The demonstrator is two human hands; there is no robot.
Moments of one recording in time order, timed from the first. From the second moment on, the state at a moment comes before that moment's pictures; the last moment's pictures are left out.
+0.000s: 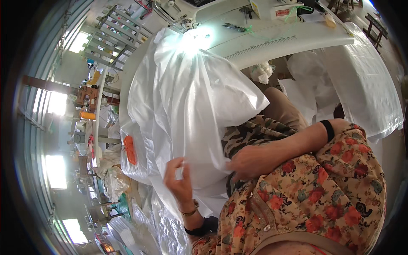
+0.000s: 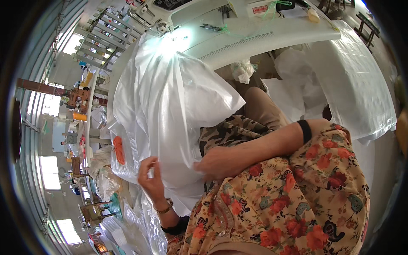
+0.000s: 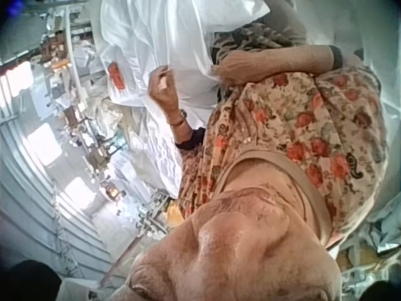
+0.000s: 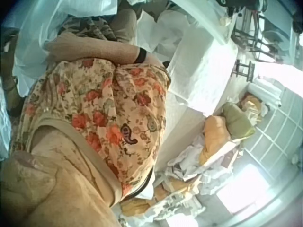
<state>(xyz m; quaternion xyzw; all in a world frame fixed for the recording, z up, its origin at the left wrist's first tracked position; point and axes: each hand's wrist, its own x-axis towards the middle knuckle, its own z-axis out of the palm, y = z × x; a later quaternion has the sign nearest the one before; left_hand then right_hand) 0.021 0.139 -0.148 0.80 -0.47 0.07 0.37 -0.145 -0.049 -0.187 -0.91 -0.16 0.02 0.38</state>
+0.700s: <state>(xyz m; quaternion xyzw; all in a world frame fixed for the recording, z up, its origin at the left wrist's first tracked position) -0.004 0.097 -0.143 0.73 -0.24 -0.13 0.63 -0.062 -0.173 -0.207 -0.44 0.20 -0.18 0.86</state>
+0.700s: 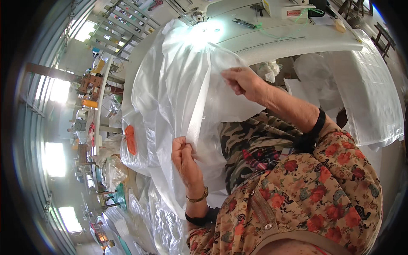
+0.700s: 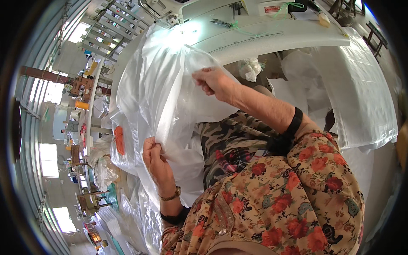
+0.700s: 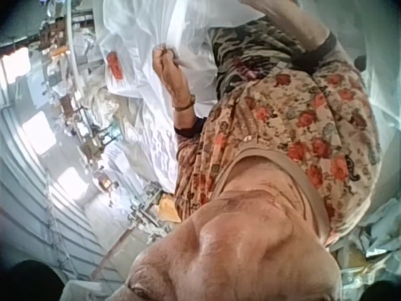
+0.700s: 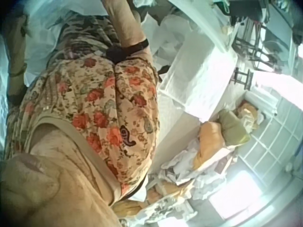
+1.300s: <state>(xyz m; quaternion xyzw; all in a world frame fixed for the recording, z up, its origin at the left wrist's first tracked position) -0.013 0.080 -0.165 0.76 -0.42 -0.19 0.46 -0.141 -0.077 -0.174 -0.82 -0.04 -0.05 0.57</state>
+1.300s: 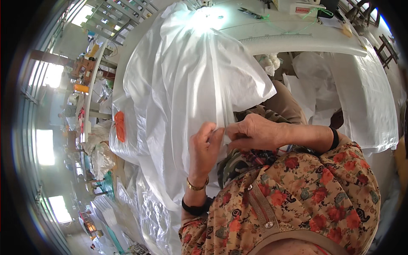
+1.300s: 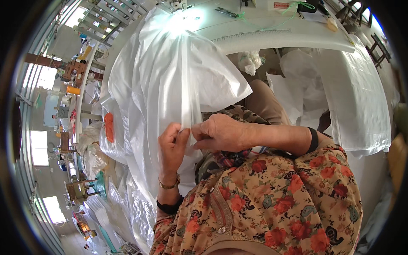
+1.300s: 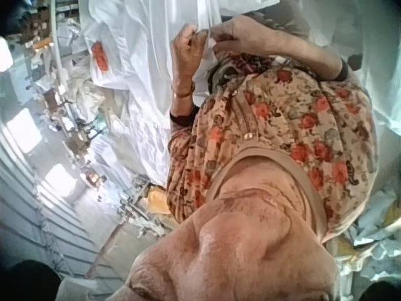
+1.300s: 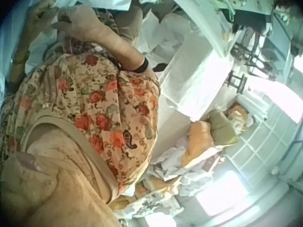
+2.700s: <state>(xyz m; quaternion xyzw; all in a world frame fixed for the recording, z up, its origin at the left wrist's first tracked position) -0.027 0.062 -0.158 0.60 -0.32 -0.42 0.59 -0.133 -0.096 -0.183 -0.85 0.04 -0.38 0.36</state>
